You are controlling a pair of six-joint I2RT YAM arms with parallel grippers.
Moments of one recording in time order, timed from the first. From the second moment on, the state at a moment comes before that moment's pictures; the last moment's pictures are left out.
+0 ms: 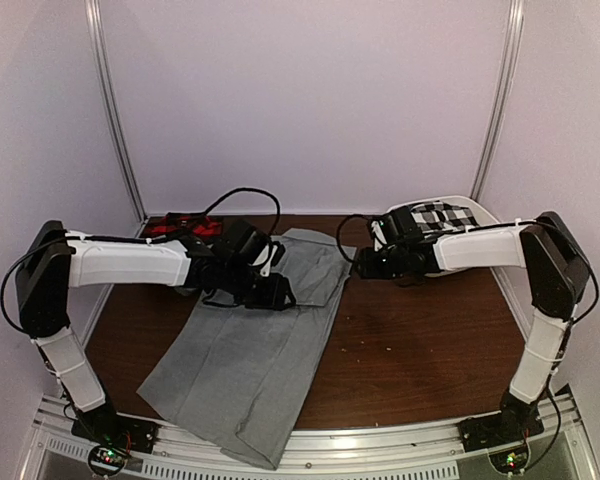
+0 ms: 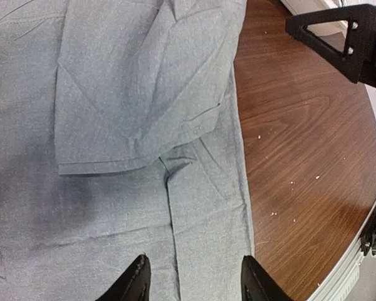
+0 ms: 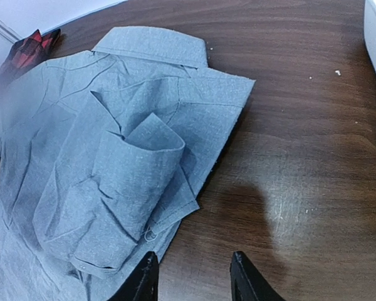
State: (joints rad) left arm -0.85 1.74 1.18 -0.33 0.13 -0.56; right arm 0.57 1.82 1.17 -0.11 0.02 0.47
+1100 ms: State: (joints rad) left arm -0.81 1.74 1.20 -0.35 0.13 -0.56; right arm 0.51 2.06 1.29 -0.02 -0.23 0.45
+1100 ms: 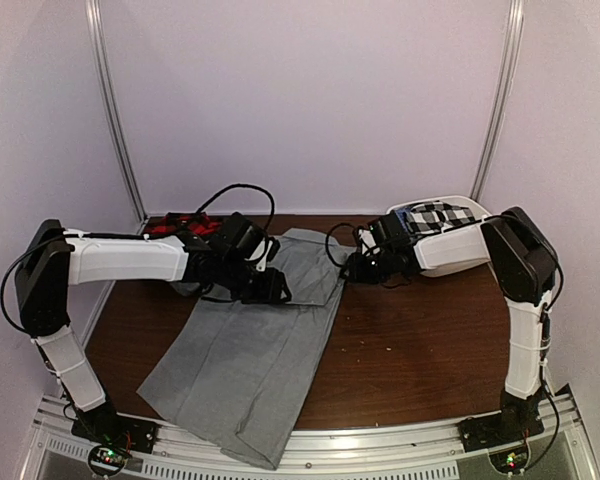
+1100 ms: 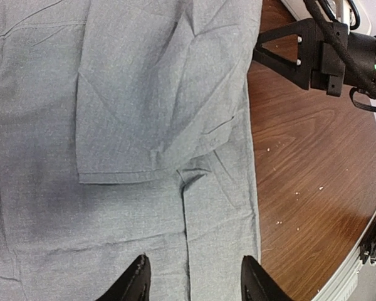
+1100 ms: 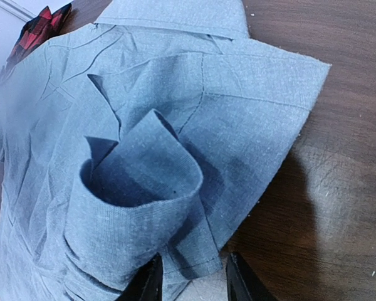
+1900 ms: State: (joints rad) left arm -0.80 1.74 1.19 -0.36 0.12 -0.56; right arm 0.52 1.95 1.25 -0.06 -0.21 0.45
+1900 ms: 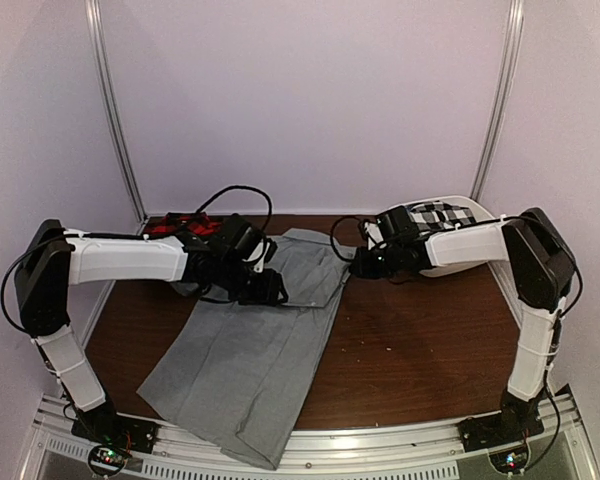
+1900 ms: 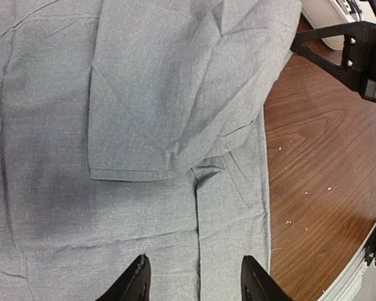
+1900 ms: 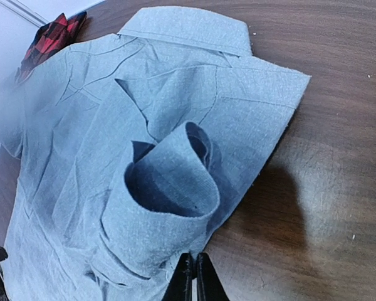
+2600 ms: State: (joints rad) left arm -0.74 1.73 1.19 -0.36 0.13 -0.51; right arm 0.85 1.70 1.08 -0.30 -0.20 0.47
